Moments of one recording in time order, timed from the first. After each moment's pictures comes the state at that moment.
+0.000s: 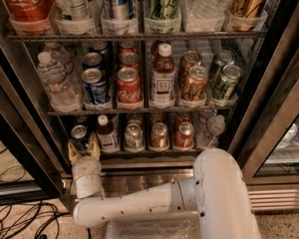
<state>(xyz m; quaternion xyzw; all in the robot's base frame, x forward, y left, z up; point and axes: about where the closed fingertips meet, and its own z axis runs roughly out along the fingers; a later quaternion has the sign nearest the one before) 0.628 0.226 0.597 -0.14 0.62 0.02 0.78</state>
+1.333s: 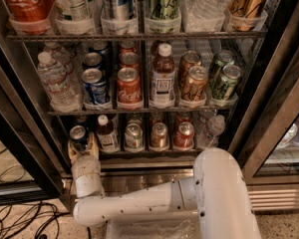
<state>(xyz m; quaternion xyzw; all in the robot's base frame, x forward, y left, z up) 0.631 0.229 0.596 -0.15 0.62 0.02 0.77</state>
